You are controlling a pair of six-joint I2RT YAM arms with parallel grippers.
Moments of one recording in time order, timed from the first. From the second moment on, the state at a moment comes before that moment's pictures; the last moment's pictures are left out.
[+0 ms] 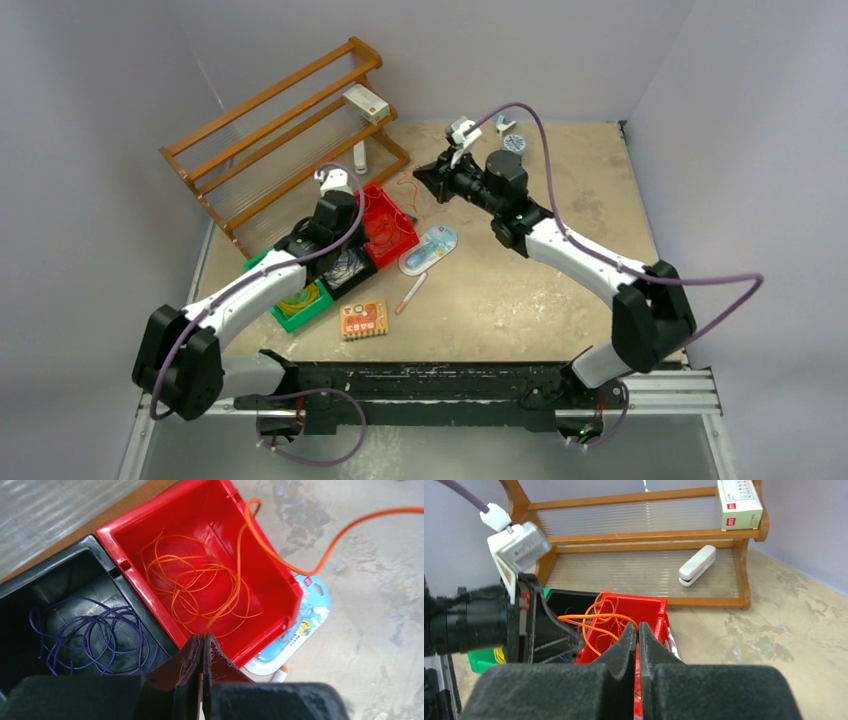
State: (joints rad) left arm -0.51 1.24 0.82 -0.18 -0.28 -0.54; right arm 0.60 1.49 1.08 0.37 -0.28 0.15
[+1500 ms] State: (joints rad) left arm -0.45 1.08 0.96 -0.36 -0.43 -0.40; right arm 0.68 1.96 1.40 0.39 -0.21 0.17
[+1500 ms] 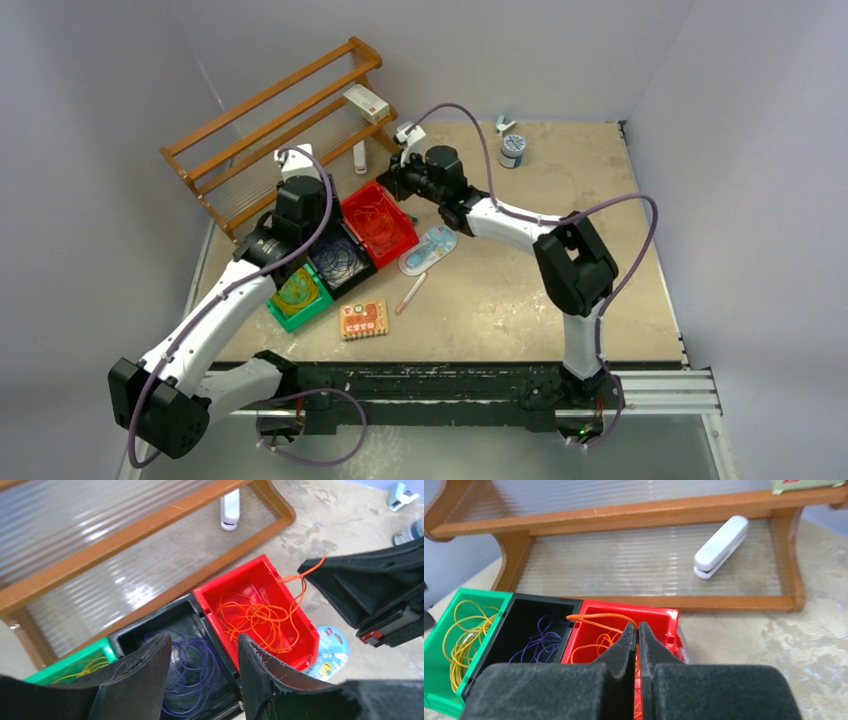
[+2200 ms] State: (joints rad) left arm -0.44 1.02 0.90 -0.36 -0.54 -0.35; right arm 0.78 2.15 1.58 0.16 -0.15 -0.01
